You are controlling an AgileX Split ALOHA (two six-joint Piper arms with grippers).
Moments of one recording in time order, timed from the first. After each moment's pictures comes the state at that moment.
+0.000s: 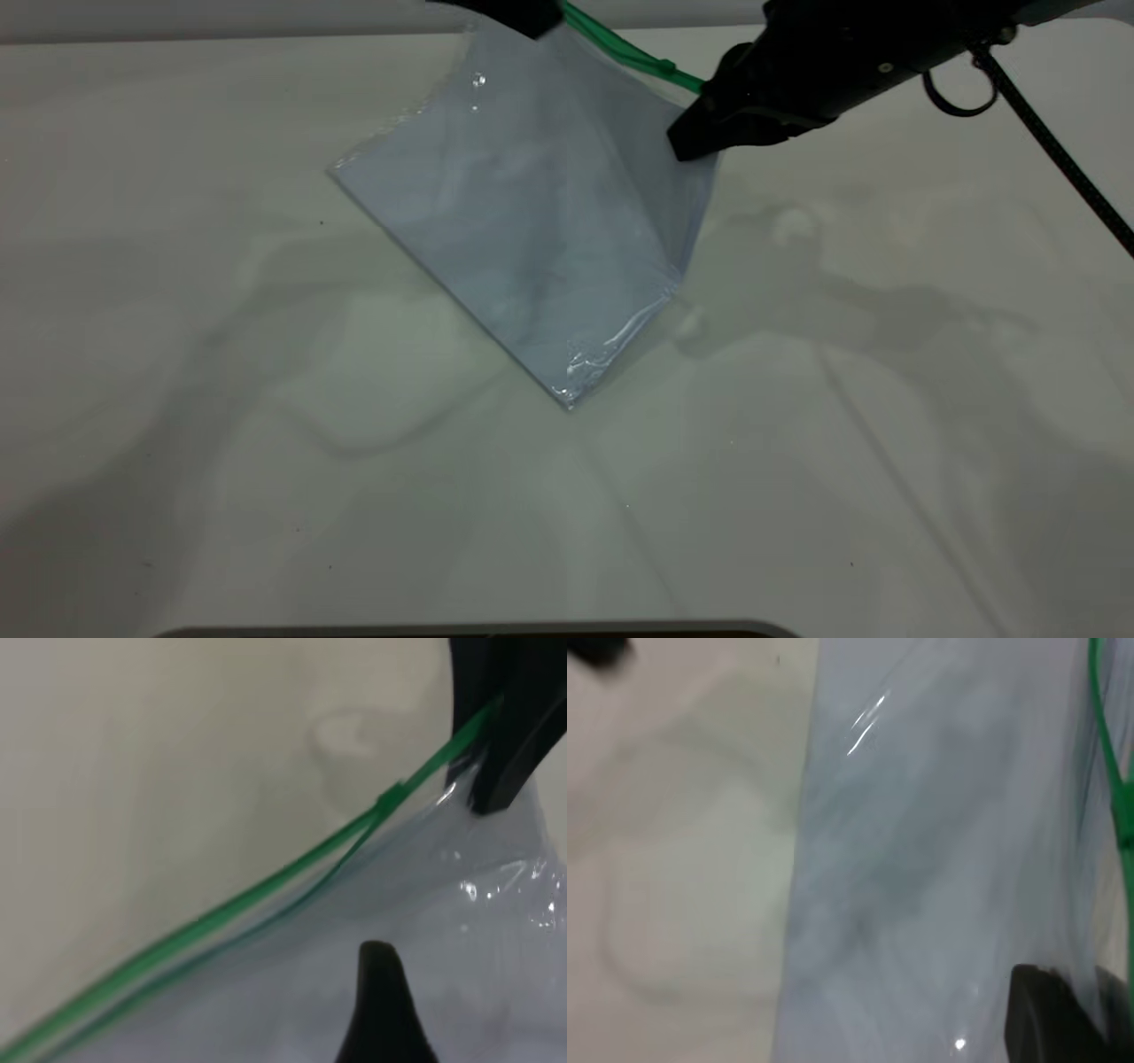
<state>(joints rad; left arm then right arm) -0.38 2.15 -1.57 -0.83 0.69 1.77 0.28 2.17 -1.11 1.68 0.50 -1.86</state>
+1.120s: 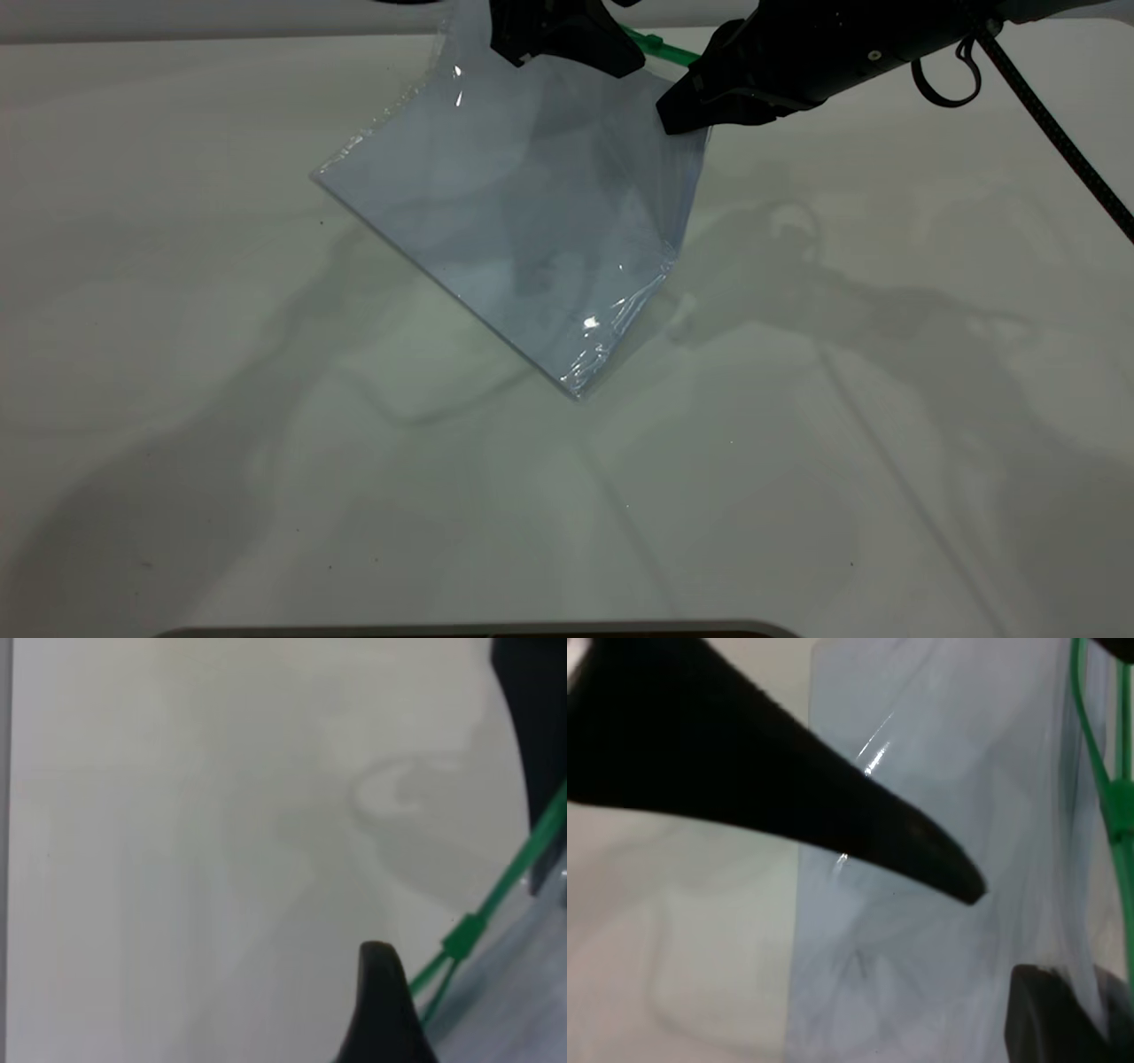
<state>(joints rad) -0.43 2.33 -1.73 -0.94 0.62 2.00 0.28 2.17 -1.11 1.77 0.52 -1.96</state>
